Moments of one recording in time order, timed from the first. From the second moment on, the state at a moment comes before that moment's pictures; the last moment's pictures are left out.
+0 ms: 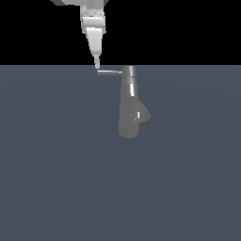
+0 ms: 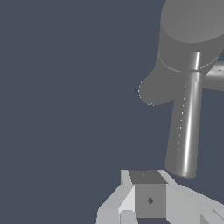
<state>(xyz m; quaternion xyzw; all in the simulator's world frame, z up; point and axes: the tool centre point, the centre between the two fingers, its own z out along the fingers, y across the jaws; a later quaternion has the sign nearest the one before) 0.146 0.096 0.279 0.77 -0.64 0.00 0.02</state>
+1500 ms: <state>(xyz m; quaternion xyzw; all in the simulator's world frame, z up) 0.143 0.074 0.241 0.72 -0.69 -0.01 0.03</state>
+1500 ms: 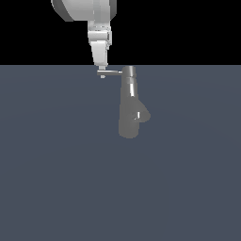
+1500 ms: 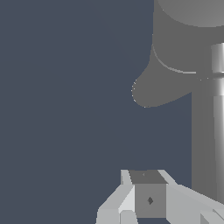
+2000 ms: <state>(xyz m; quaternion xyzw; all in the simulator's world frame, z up) 0.123 0.073 0.254 0.72 -0.69 -0.01 0.03</state>
